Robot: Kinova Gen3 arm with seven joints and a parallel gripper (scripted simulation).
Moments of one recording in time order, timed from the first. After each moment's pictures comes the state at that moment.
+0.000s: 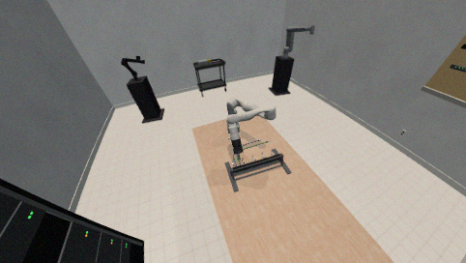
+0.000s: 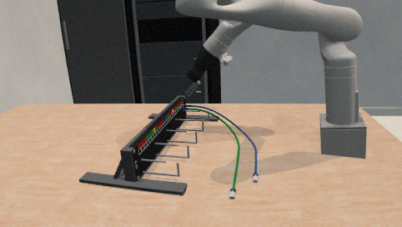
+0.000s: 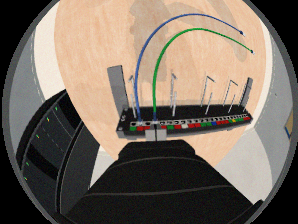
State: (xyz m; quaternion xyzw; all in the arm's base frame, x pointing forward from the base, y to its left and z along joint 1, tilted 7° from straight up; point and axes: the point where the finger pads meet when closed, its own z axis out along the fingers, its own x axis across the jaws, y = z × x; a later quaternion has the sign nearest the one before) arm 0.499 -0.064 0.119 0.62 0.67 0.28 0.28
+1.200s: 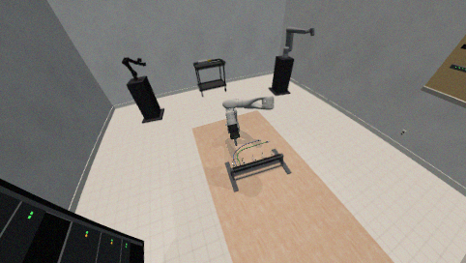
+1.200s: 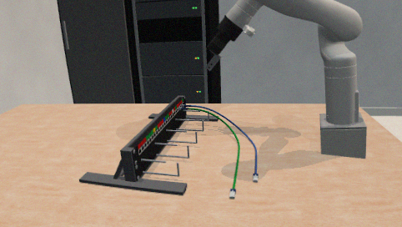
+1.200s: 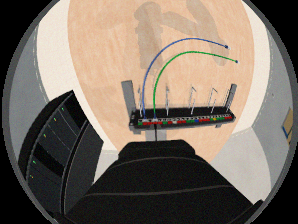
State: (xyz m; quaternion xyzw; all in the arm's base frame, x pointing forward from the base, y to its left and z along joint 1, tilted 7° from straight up) arm 0.409 -0.068 0.202 0.62 0.67 0.28 0.28
